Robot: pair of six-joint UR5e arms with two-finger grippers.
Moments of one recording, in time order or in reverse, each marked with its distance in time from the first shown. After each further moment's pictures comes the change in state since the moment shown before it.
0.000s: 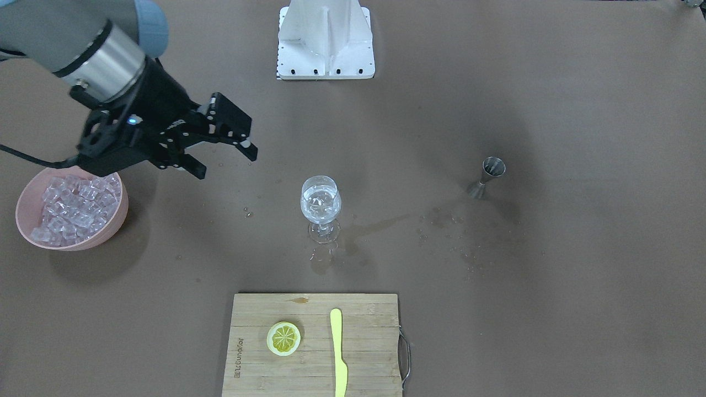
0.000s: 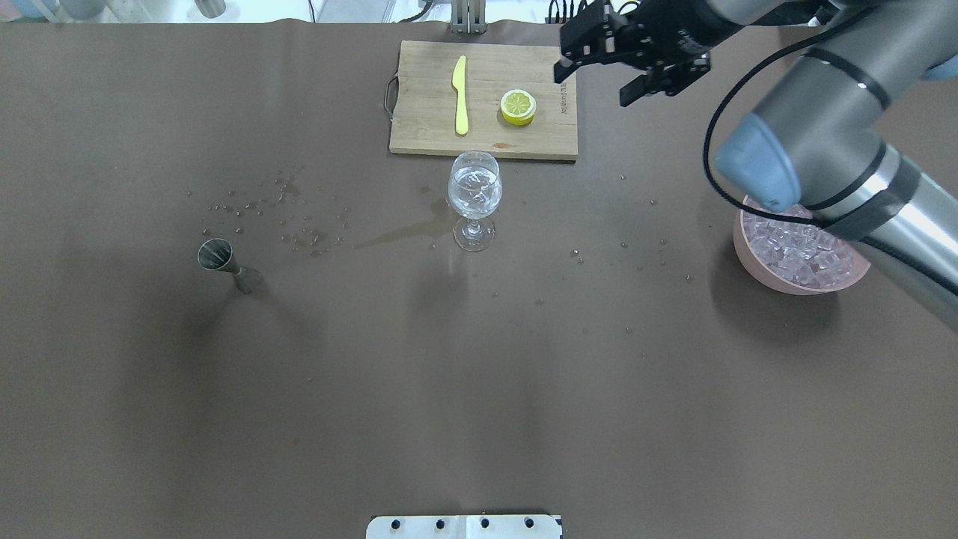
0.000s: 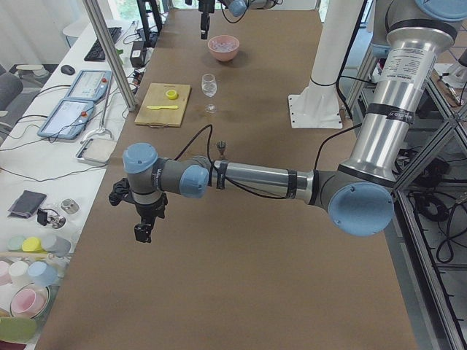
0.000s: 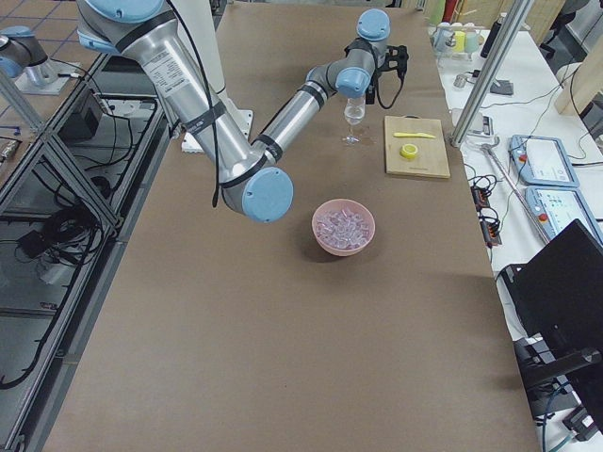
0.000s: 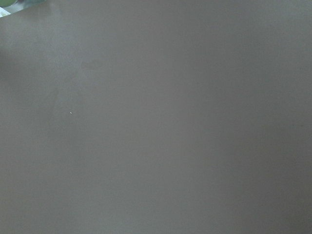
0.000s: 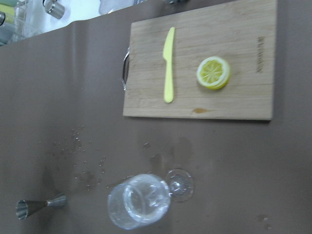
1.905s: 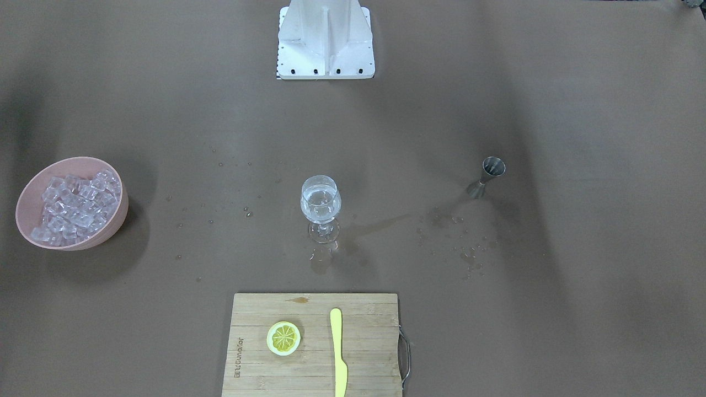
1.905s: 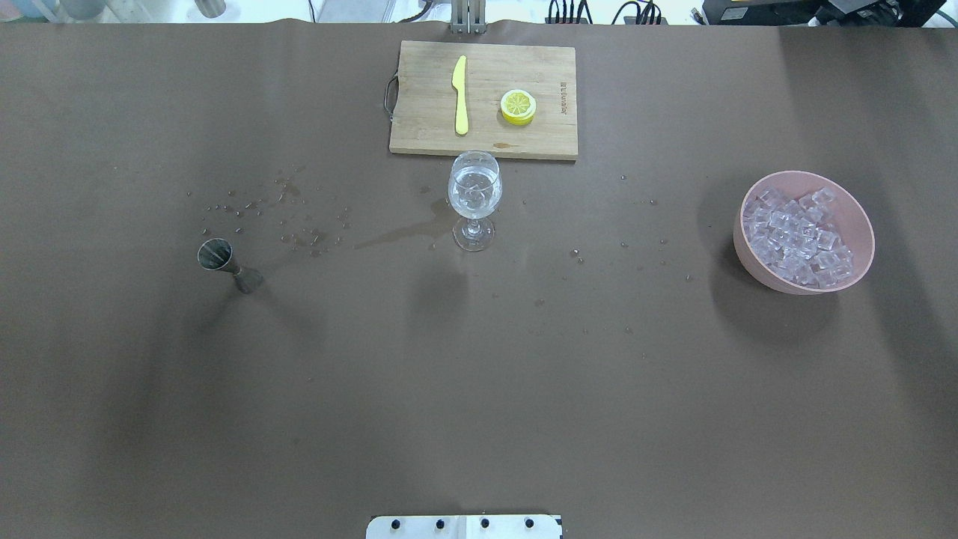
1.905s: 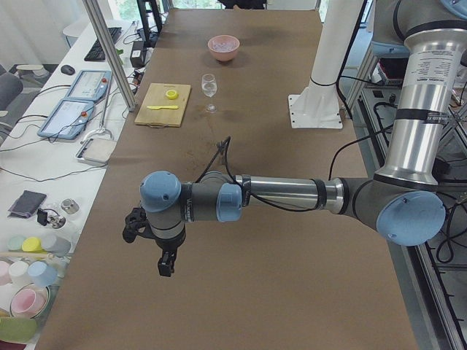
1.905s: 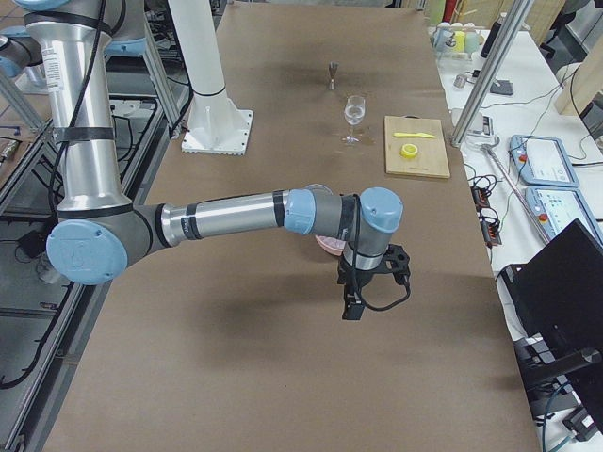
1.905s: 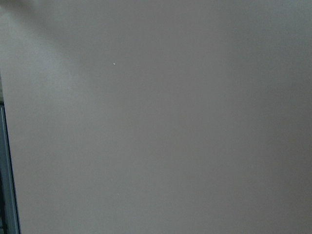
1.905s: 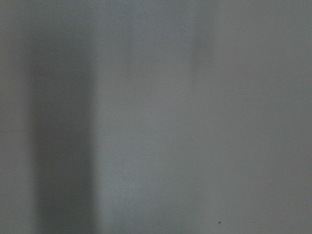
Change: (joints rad) left arm -0.192 0.163 -0.143 0.170 -0.090 0.088; right arm 0.571 -0.537 -0.142 -0.558 -0.171 -1.317
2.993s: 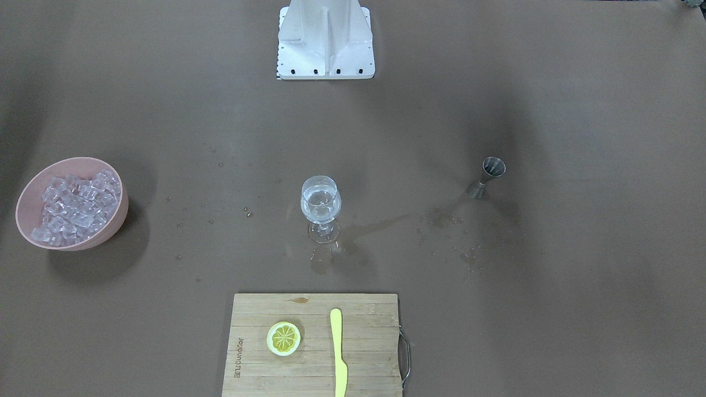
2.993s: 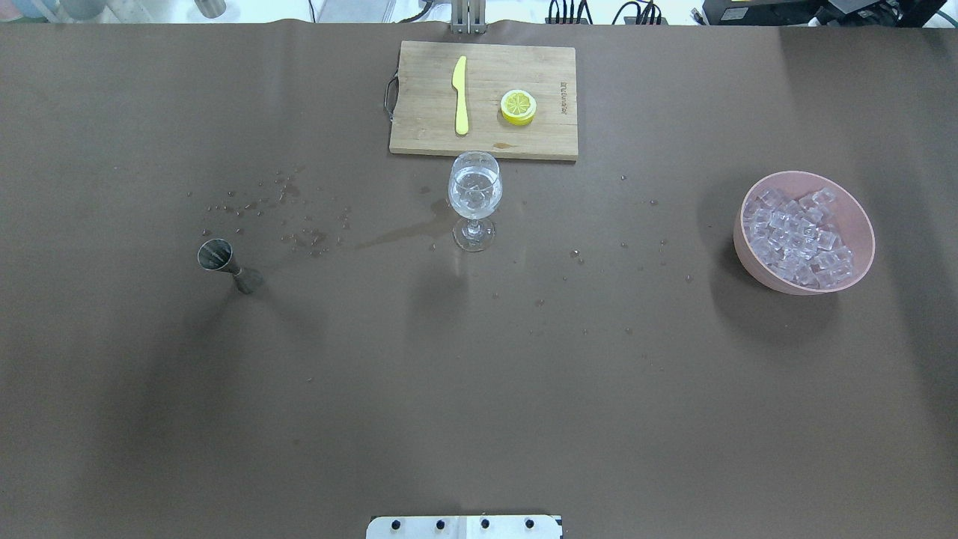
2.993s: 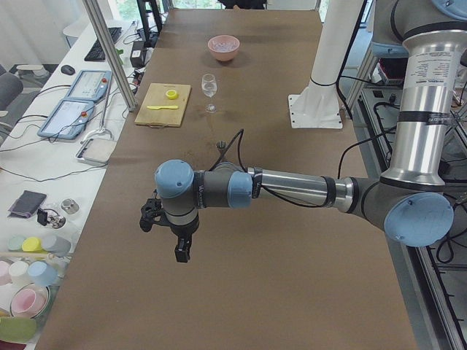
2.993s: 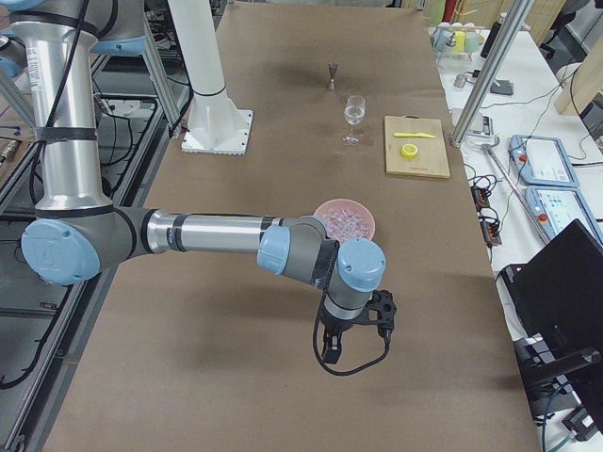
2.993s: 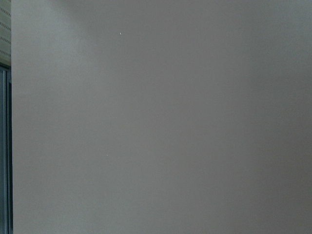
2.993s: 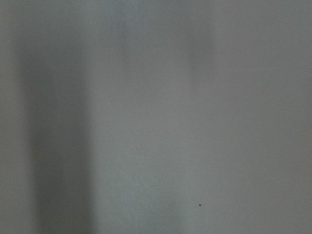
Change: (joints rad) left arm 0.061 0.040 -0.078 0.036 -0.008 -0.065; right arm 0.087 -0.008 -0.066 0.008 0.015 0.018
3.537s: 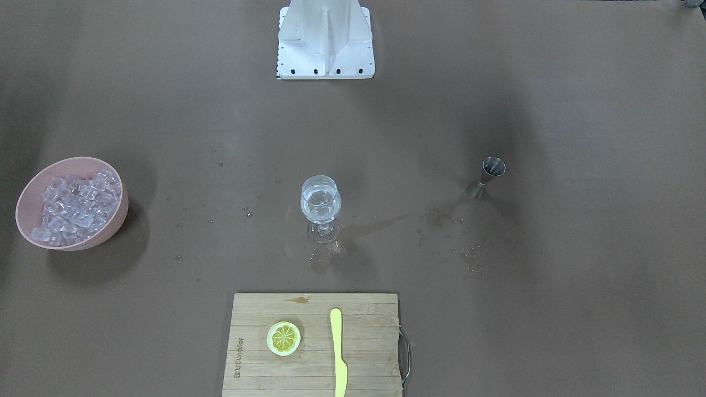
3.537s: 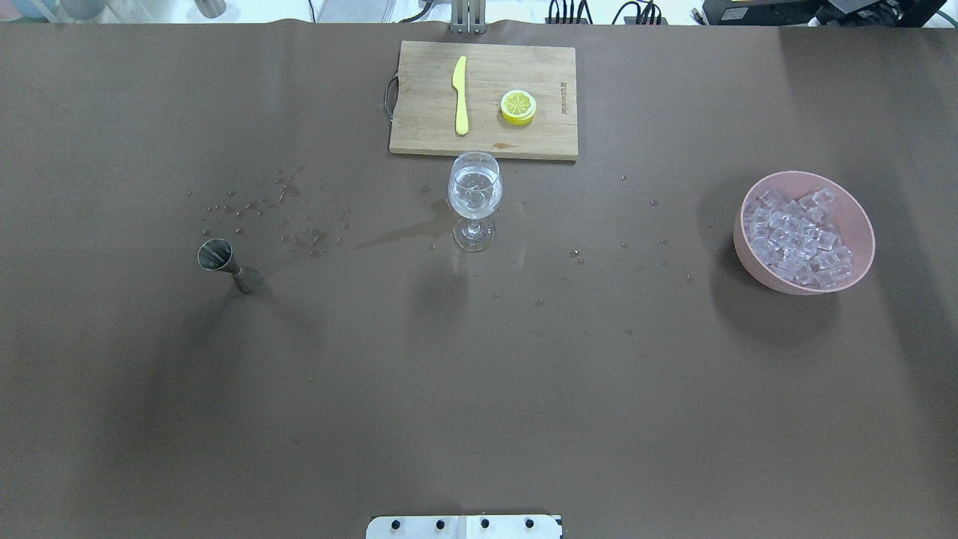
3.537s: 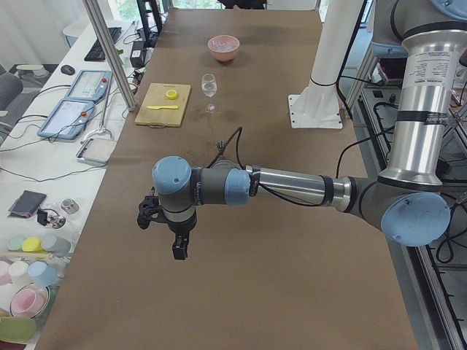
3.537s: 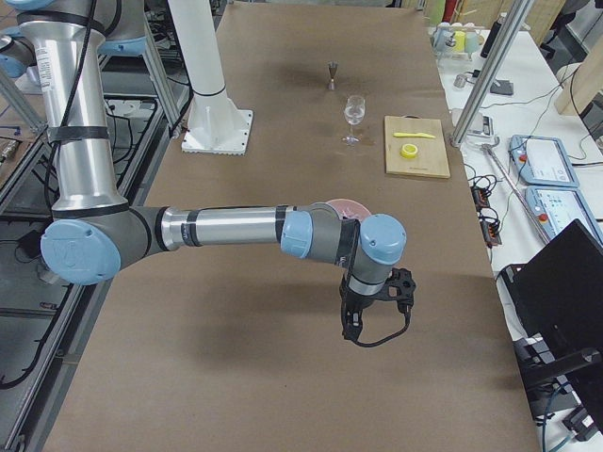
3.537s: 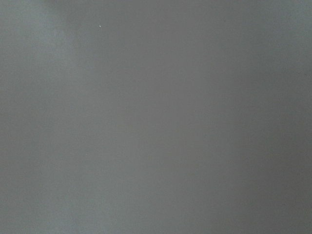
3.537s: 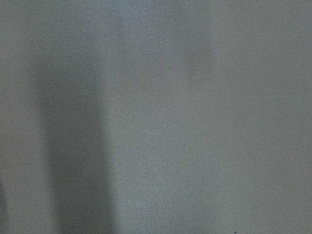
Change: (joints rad) left arm 0.002 -0.009 0.000 0.001 0.004 -0.008; right arm -0.074 0.017 -0.008 0.094 0.052 0.127
